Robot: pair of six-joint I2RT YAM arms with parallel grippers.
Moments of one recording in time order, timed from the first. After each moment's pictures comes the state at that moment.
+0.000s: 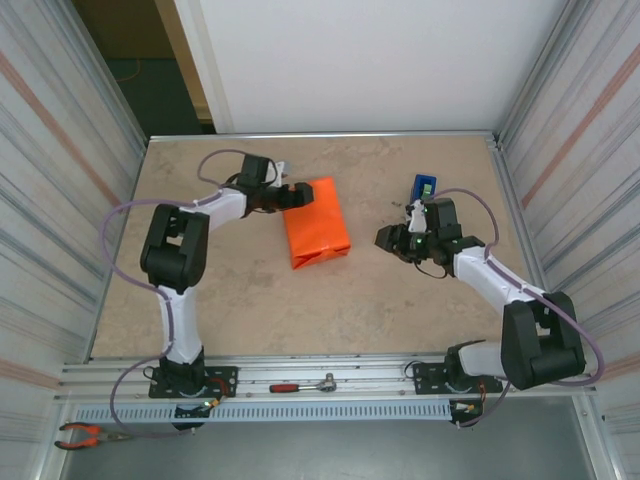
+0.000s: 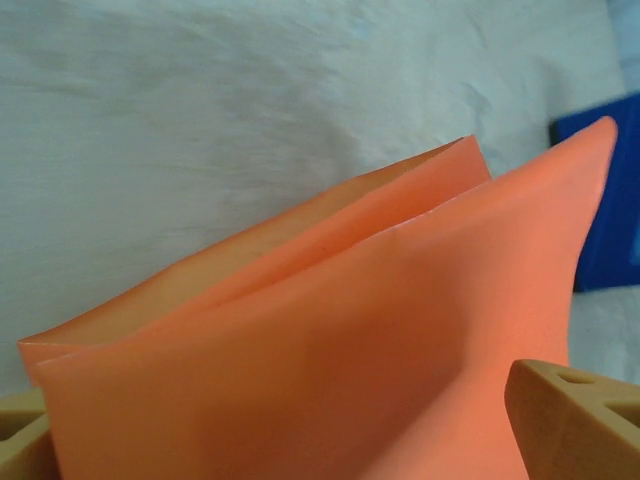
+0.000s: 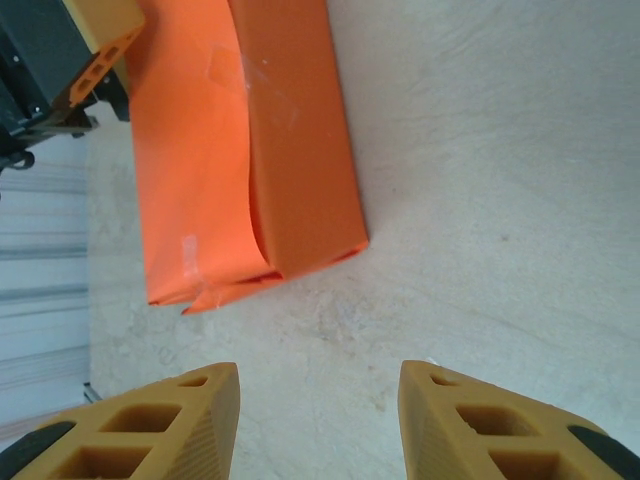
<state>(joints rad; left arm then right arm) -0.33 2.05 1.39 -0.14 0.51 -0.41 0.24 1.30 0.71 -0.23 -0.56 0.64</state>
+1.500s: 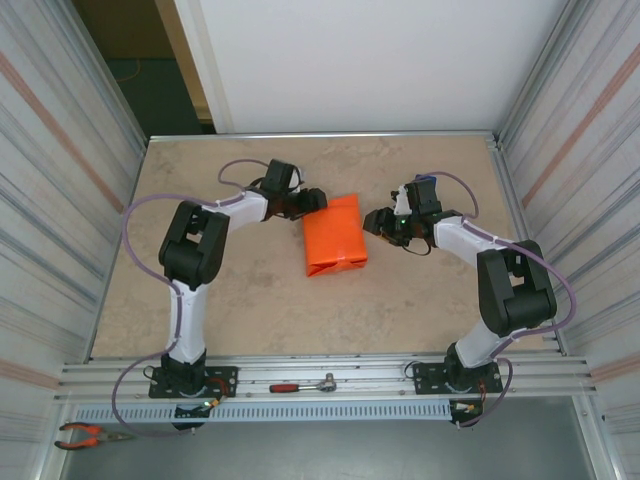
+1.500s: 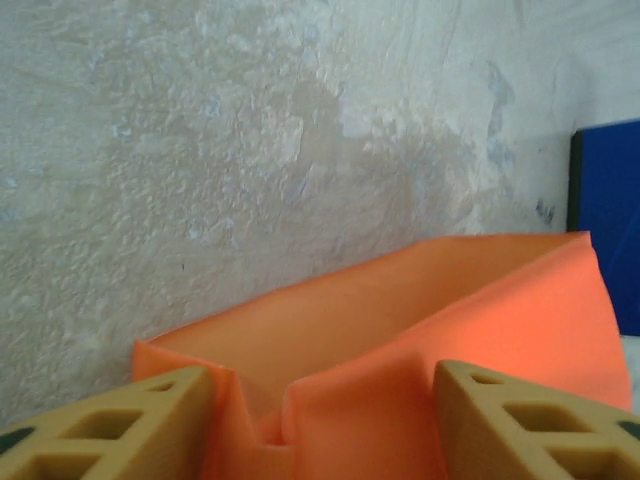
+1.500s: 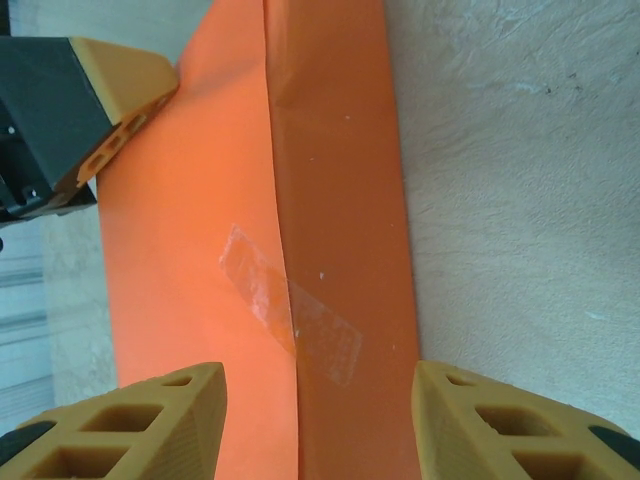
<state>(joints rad) -0.43 2.14 1.45 -0.14 0.41 -0.64 0.26 1.62 0.94 -0.22 -0.52 0.62</state>
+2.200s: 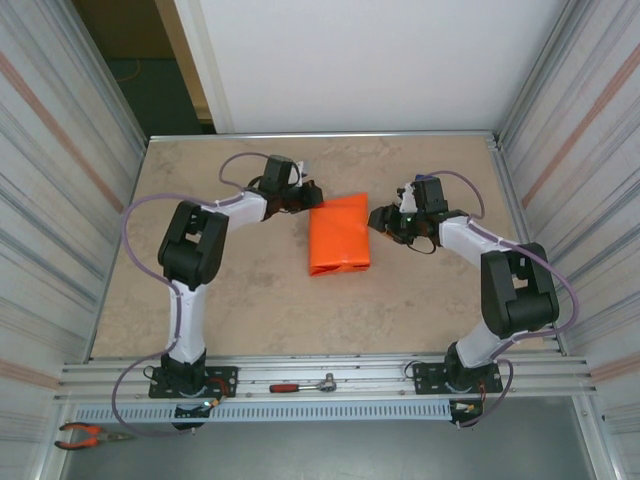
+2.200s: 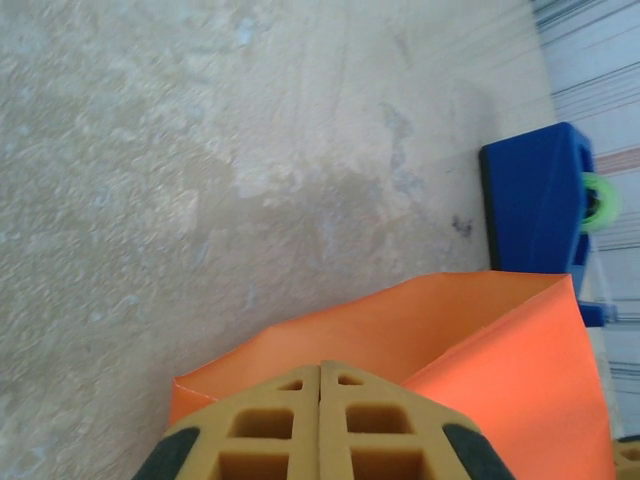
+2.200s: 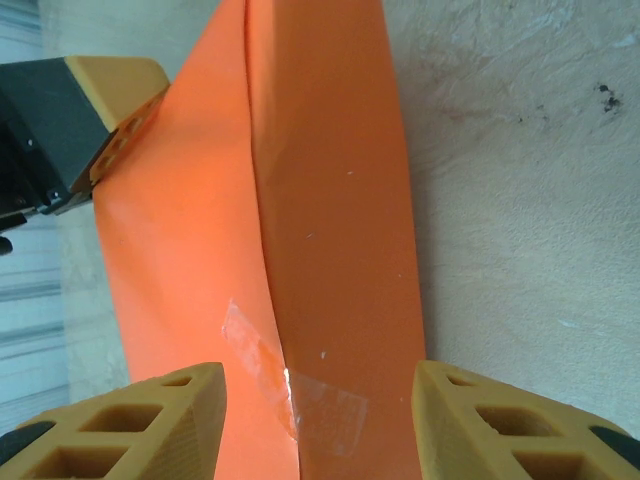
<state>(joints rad) -0.42 2.11 1.42 0.03 0.48 -0.60 0.22 1.60 0.93 -0.20 -0.55 0.62</state>
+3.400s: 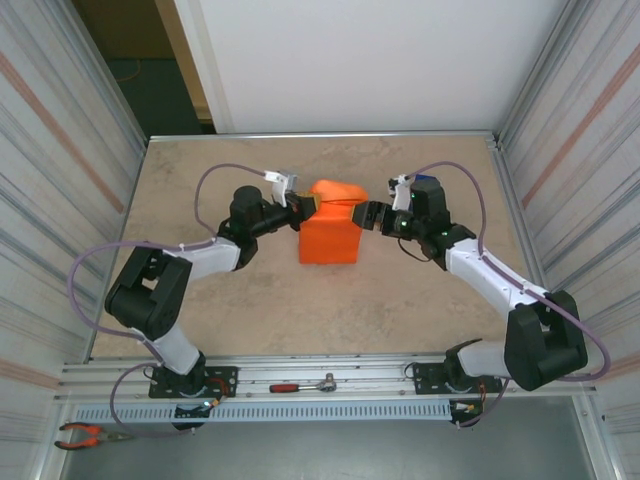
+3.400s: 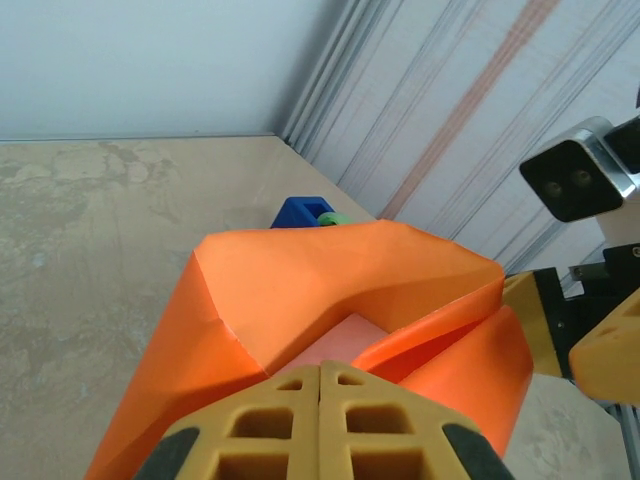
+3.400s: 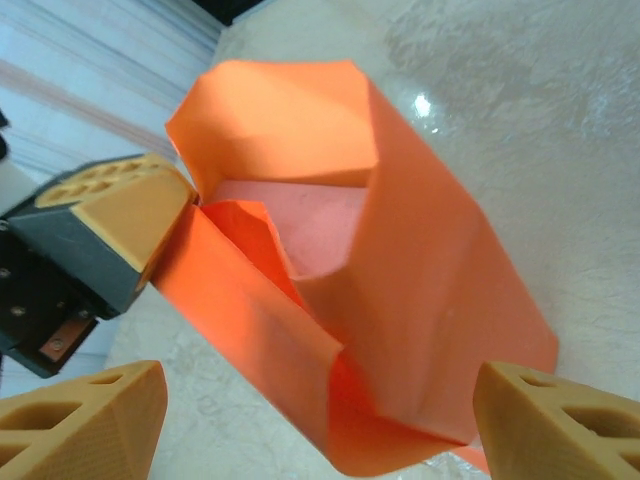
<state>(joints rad) -0.48 1.66 0.81 0.75 0.53 -0.40 0.39 1.31 0.84 -0.06 -0.46 0.60</state>
